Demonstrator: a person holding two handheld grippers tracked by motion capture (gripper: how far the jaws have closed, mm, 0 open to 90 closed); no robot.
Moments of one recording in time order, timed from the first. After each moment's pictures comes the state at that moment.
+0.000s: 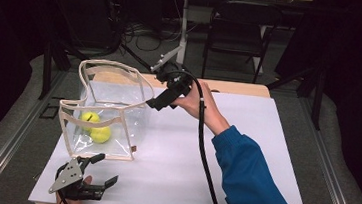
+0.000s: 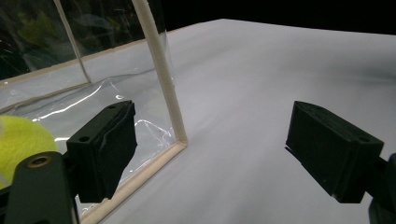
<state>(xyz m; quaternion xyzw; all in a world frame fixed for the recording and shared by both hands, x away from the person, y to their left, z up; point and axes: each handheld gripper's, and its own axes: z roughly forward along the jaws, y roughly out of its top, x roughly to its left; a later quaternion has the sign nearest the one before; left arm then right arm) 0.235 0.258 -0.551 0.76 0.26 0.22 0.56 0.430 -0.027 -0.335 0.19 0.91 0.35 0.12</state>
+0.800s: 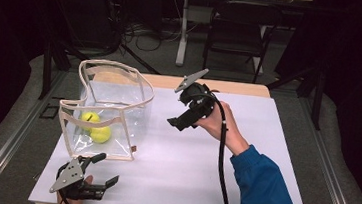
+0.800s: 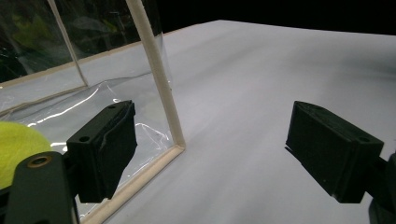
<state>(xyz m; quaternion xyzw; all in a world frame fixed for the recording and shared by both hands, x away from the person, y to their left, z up) 0.236 0.256 -0.551 0.76 0.26 0.22 0.56 0.400 -0.083 -0.369 0.21 0.91 0.34 0.14</state>
